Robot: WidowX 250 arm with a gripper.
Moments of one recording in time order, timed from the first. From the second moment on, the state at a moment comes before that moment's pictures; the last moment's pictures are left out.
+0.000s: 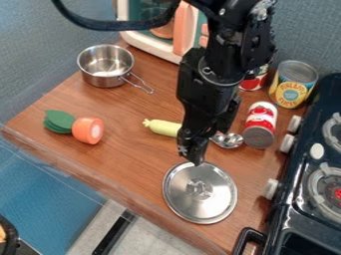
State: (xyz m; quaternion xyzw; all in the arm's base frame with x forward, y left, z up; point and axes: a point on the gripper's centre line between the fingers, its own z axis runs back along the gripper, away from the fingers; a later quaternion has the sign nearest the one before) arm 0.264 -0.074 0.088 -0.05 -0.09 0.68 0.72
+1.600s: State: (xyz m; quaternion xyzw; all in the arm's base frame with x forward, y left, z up) arm 0.362 0.151 0.054 0.06 -0.13 0.78 0.61
